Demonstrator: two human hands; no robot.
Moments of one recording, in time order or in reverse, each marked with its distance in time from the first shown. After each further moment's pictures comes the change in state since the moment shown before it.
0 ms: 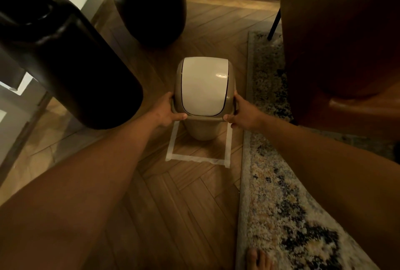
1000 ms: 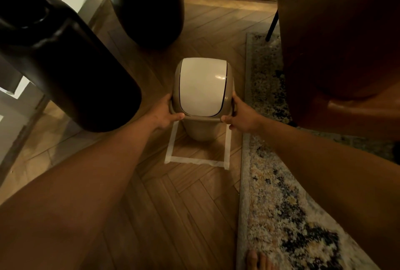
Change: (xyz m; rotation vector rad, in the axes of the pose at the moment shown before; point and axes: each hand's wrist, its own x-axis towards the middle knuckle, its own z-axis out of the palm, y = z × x) left_hand 0.009 -0.004 -0.001 -0.072 -0.037 0.047; right_hand 0.001 0.001 0.002 -0.015 0.019 -0.002
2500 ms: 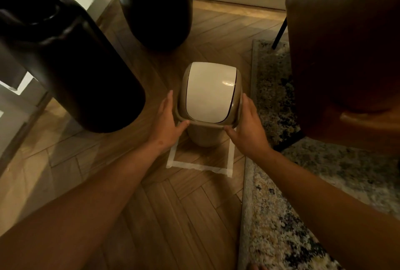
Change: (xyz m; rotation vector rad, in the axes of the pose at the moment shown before) left_hand -0.032 -0.011 0.023 0.033 0.343 0.154; right_hand -0.022 0.007 0.036 -0.303 0.492 -0.308
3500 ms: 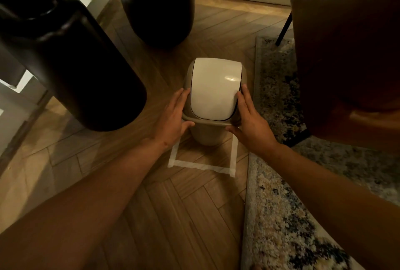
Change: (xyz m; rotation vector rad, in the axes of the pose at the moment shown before) left_hand 0.004 0.010 -0.002 0.205 -0.049 0.242; right_hand 0.011 0.010 -0.002 -0.198 -0.101 -0.238
